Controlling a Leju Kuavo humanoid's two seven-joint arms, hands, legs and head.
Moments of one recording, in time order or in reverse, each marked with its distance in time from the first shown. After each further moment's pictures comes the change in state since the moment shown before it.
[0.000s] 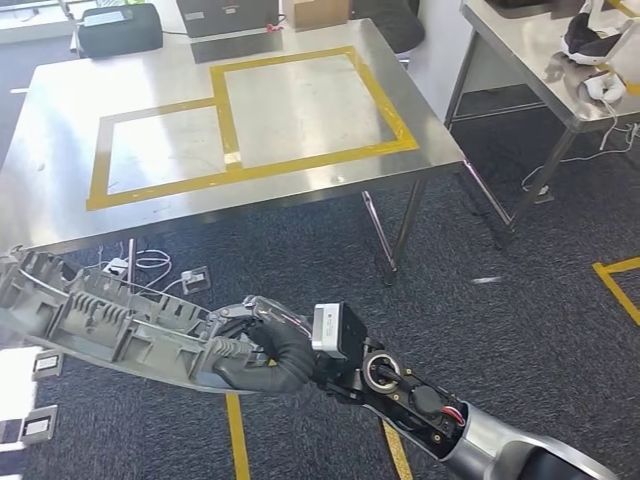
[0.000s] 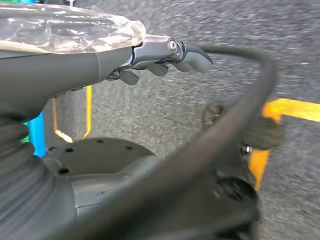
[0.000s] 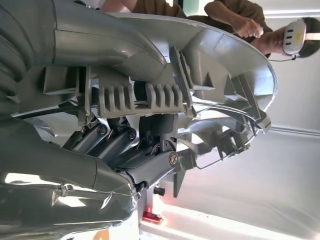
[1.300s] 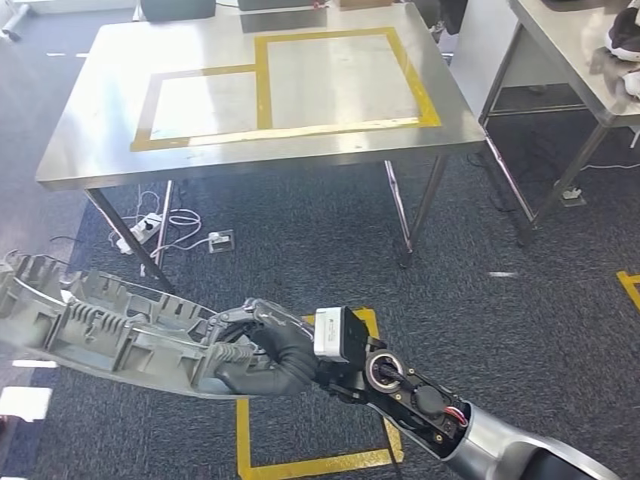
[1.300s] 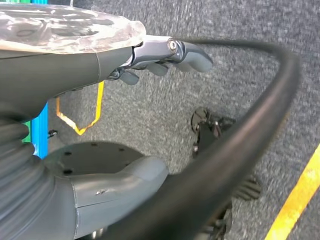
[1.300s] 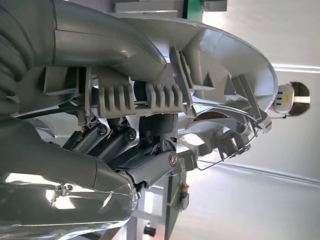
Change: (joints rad) left arm -0.010 0.003 0.001 0.000 -0.016 0.003 -0.001; right arm -0.007 0.001 -0.001 0.003 0.016 0.021 -0.001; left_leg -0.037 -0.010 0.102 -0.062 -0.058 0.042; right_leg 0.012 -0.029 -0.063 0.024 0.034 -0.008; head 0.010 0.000
